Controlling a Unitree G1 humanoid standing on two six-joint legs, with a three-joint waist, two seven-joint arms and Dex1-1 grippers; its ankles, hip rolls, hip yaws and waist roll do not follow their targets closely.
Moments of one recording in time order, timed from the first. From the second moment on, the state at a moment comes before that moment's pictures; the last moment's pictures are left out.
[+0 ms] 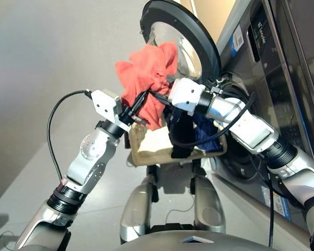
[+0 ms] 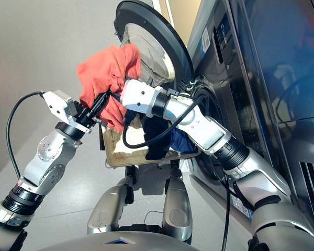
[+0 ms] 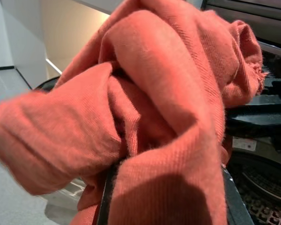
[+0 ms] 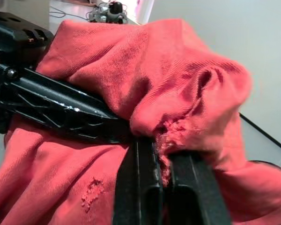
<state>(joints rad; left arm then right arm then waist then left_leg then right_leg) -0.26 0.60 -0.34 -0.21 -0.63 -0.21 -0.16 -0.81 -0.63 0.66 -0.09 0.23 -0.05 0.32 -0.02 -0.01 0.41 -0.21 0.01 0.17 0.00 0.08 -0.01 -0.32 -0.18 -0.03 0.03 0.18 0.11</state>
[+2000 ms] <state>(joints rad) -0.29 0.49 -0.44 -0.21 -0.59 -0.28 0.04 -0.34 -0.31 0.17 0.54 0.15 -0.23 -0.46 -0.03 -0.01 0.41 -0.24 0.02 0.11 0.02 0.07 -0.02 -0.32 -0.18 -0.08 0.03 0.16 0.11</state>
